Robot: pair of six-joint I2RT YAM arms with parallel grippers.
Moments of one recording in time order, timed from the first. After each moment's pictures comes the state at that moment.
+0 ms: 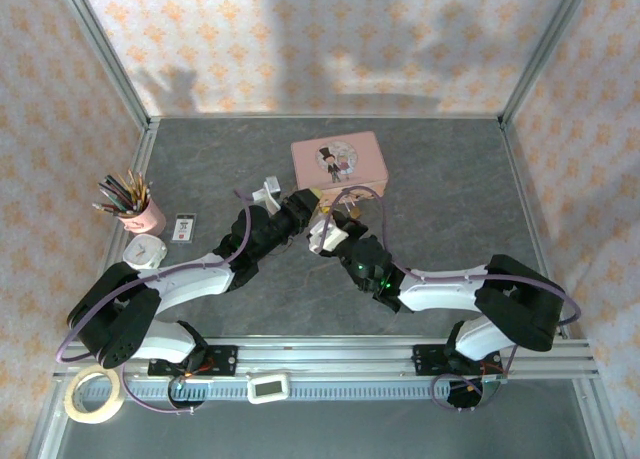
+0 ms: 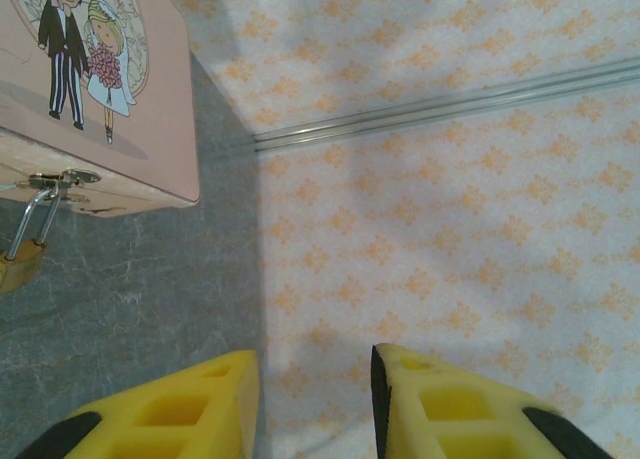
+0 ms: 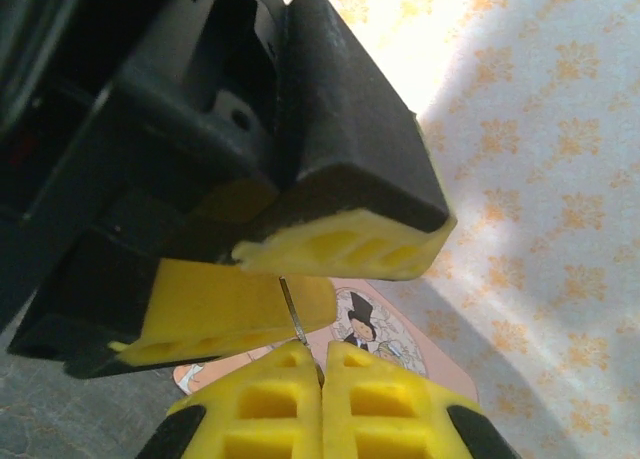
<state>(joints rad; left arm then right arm) -0.64 1.36 0.56 0.75 0.05 -1.36 1.03 1.44 0.54 0.89 0.53 -0.66</state>
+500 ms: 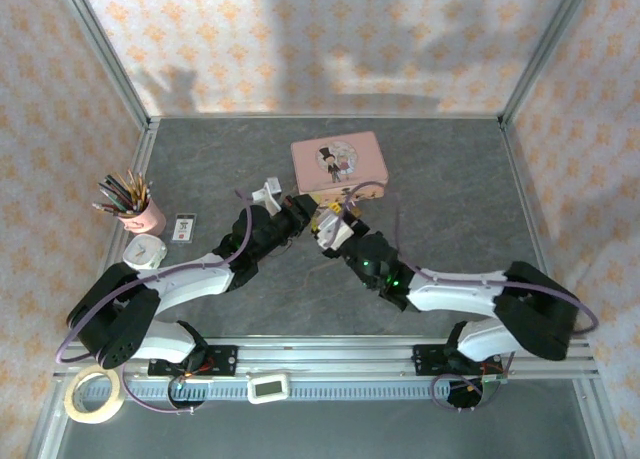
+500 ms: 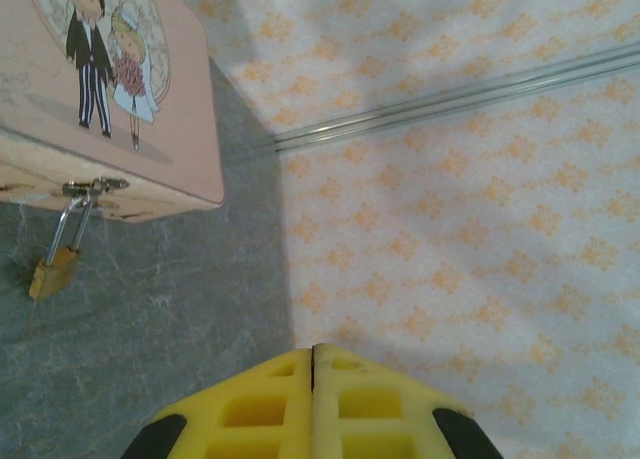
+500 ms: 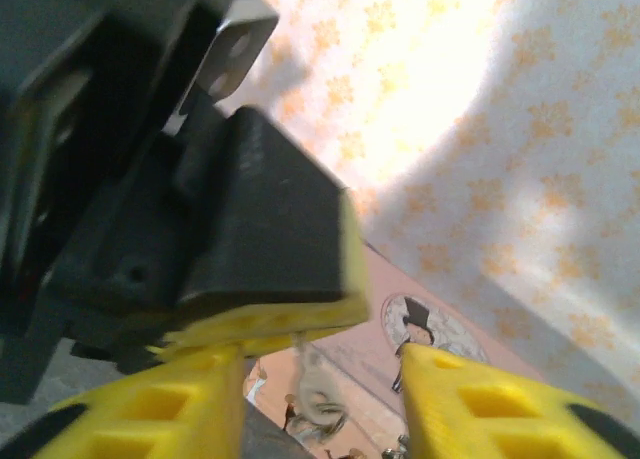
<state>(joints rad) -0.63 1.35 0.56 0.71 0.05 -1.28 0.98 1.31 0.54 0.74 0.37 -0.43</state>
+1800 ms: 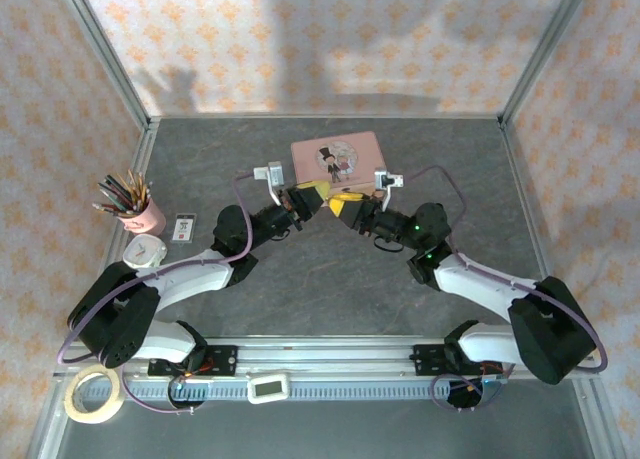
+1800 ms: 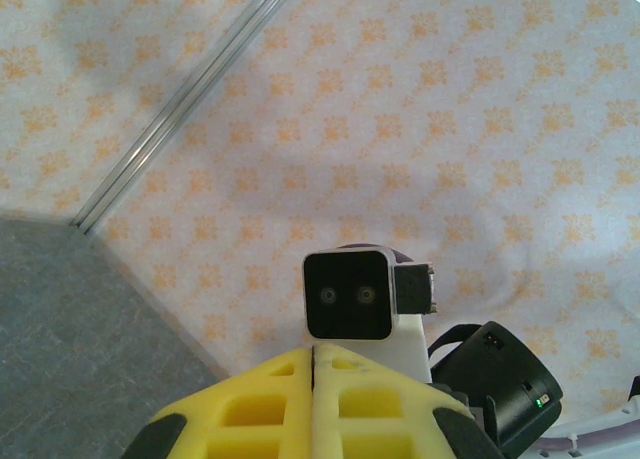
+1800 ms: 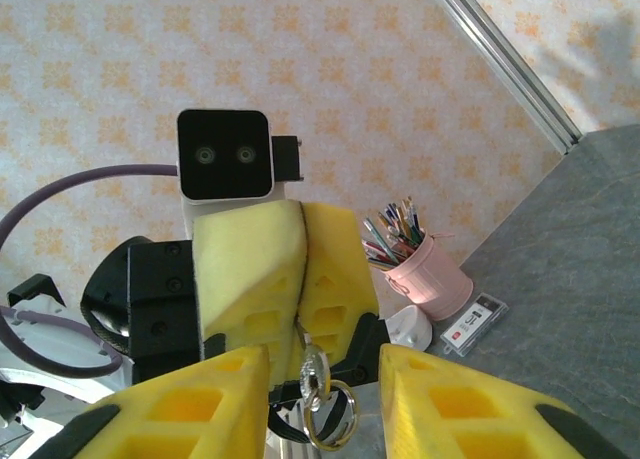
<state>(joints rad) -0.61 1.37 0.59 1.12 0.37 -0.88 0.58 1.25 0.53 0.96 -0.63 0.89</state>
